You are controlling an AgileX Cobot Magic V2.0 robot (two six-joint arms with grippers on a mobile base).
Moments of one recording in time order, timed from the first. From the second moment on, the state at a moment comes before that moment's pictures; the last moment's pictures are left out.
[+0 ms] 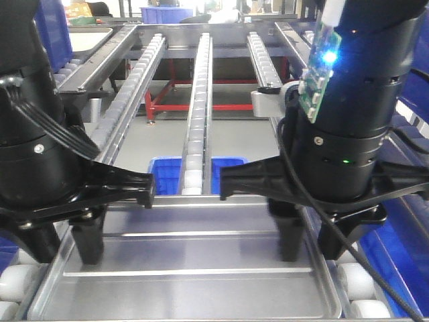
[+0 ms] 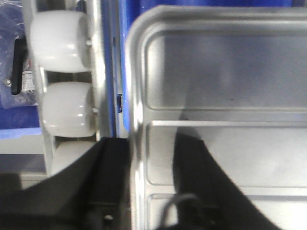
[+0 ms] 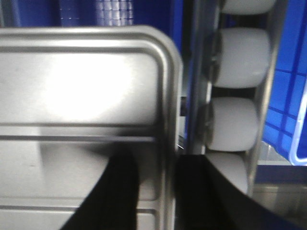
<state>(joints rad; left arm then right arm) -0.78 1.63 -0.88 0.26 0.66 -0.85 0.71 1.67 -0.94 -0.21 0.66 0.94</state>
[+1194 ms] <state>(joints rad) -0.77 1.57 -0.97 0.24 0.82 -0.83 0.71 1.61 -1.01 -0.21 0.82 0.94</state>
